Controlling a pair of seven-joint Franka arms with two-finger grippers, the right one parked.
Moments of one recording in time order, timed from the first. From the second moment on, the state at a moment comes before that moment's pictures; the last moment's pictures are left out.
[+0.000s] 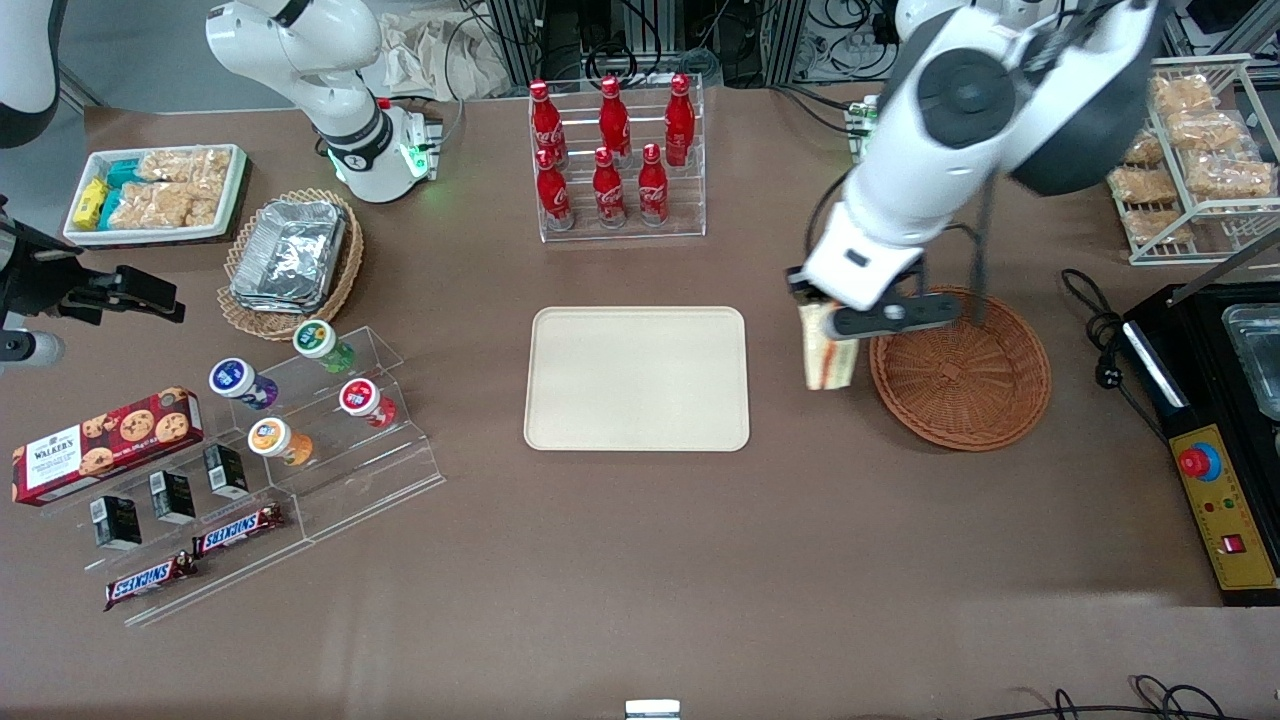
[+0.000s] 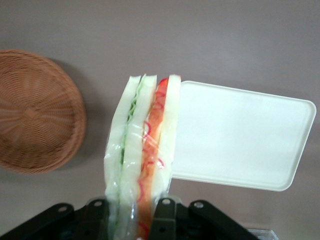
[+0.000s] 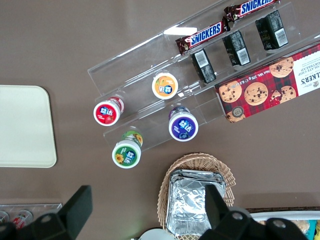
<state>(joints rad) -0.04 0.20 -0.58 -1.63 0.07 1.77 -0.76</state>
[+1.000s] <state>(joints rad) -0.21 0.68 -0.58 -1.65 0.42 2.10 -0.97</state>
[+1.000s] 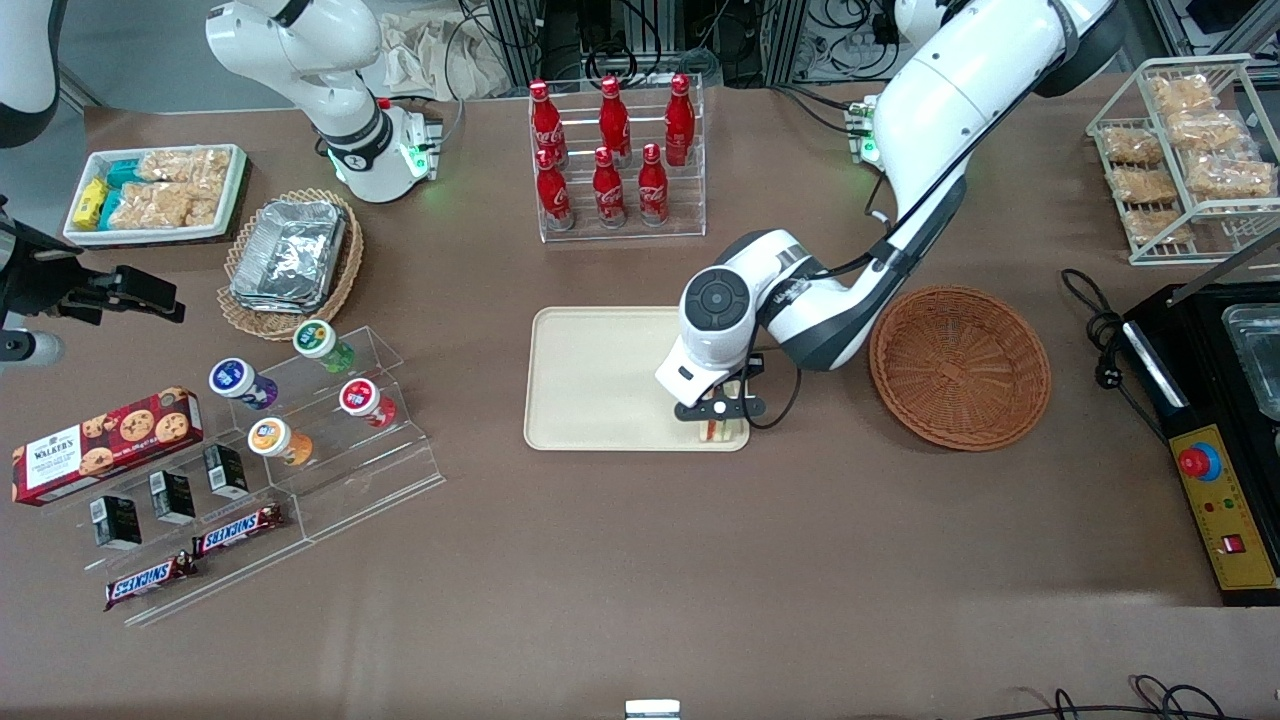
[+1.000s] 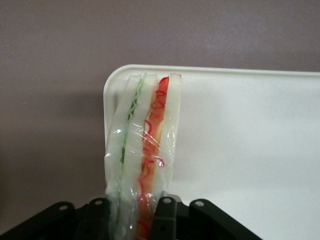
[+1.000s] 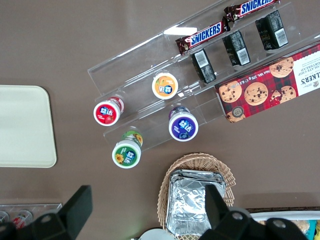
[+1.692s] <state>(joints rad) -0.20 0.70 -0.58 -1.64 0.44 2.10 -1.00</state>
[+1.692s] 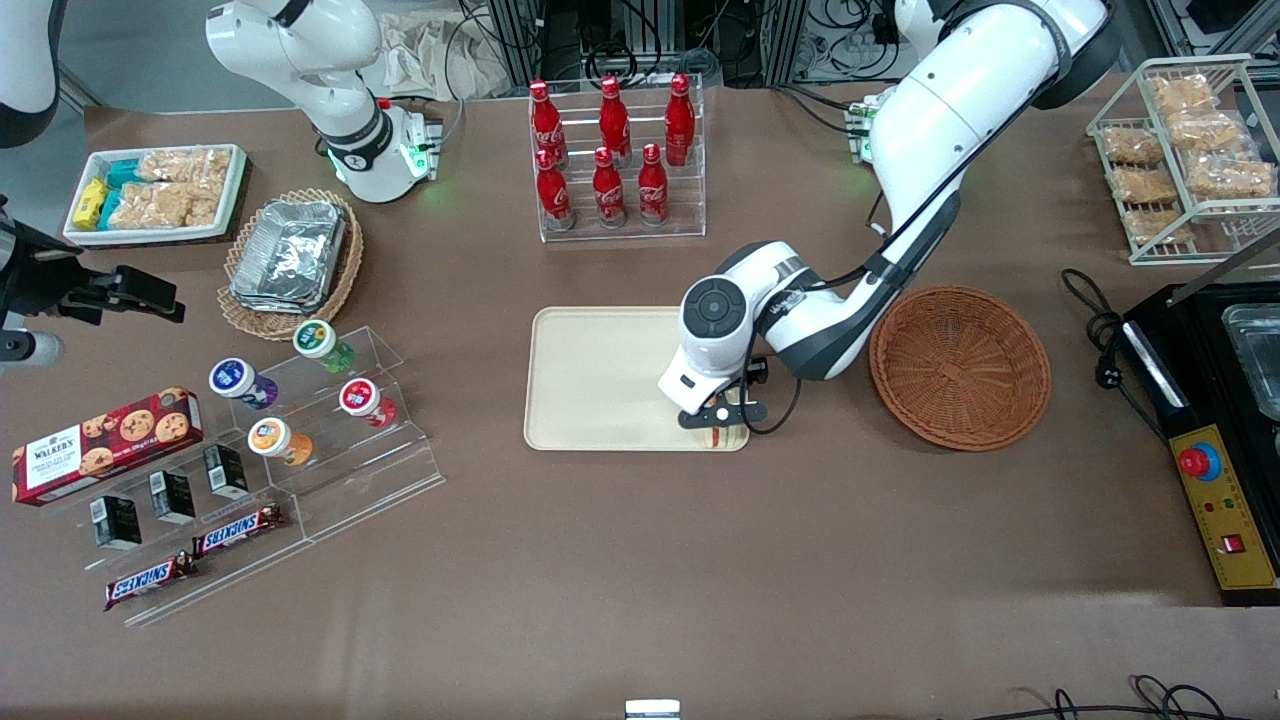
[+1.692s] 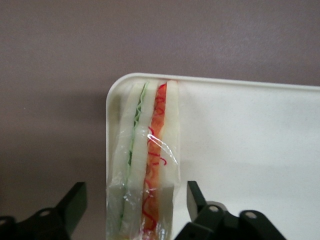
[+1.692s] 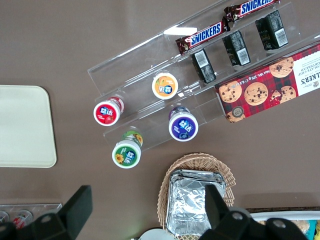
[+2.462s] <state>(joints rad) -0.08 0.39 -0.58 -1.59 0.35 1.88 -1.00</state>
